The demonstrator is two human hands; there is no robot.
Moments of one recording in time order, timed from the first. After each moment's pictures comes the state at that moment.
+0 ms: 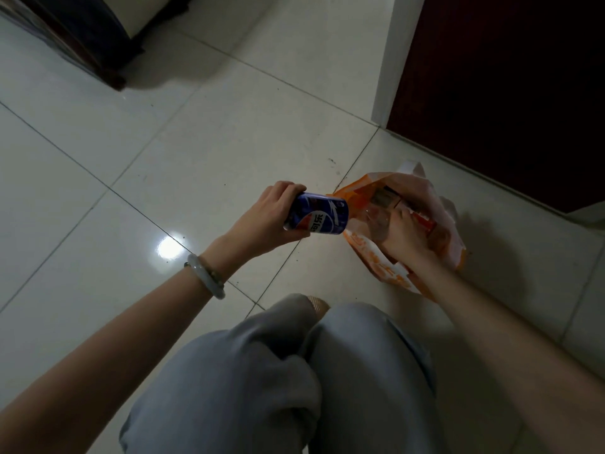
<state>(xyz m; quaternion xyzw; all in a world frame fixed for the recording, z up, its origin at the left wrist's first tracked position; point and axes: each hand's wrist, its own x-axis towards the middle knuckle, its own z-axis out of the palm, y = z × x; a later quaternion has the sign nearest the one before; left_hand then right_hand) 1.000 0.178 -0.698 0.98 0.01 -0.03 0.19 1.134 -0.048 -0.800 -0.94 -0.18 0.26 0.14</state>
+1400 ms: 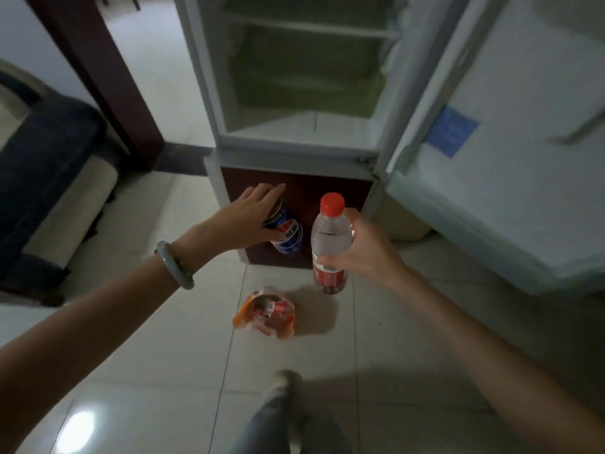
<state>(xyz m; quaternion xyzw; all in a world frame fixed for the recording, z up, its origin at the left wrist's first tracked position) 1.115 0.014 0.003 0.96 -0.21 -0.07 0.15 1.068 -0.217 -0.001 -0.89 -0.07 0.12 0.43</state>
